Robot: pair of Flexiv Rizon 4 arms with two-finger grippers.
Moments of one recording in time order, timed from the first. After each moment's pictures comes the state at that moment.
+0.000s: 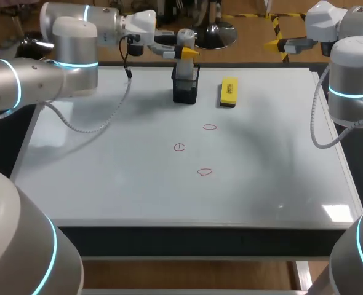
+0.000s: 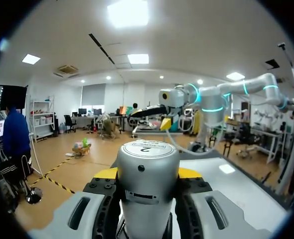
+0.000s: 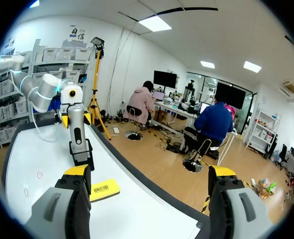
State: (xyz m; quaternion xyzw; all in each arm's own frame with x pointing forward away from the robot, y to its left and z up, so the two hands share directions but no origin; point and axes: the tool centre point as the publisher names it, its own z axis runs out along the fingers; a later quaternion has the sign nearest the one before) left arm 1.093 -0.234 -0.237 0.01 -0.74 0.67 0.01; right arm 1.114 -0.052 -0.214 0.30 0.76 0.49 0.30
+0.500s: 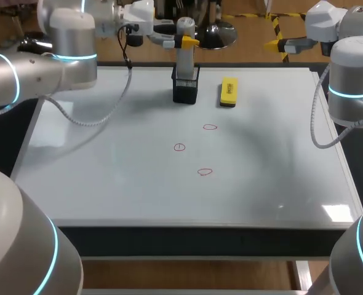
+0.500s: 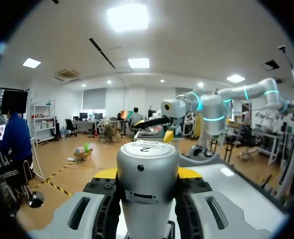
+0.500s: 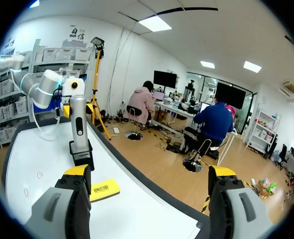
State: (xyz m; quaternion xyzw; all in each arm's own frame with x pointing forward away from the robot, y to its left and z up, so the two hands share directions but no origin) left arm 1.101 -0.234 -0.205 0.01 -0.73 0.69 0.00; right arm 1.114 -0.052 -0.214 0.30 0.76 0.49 0.30
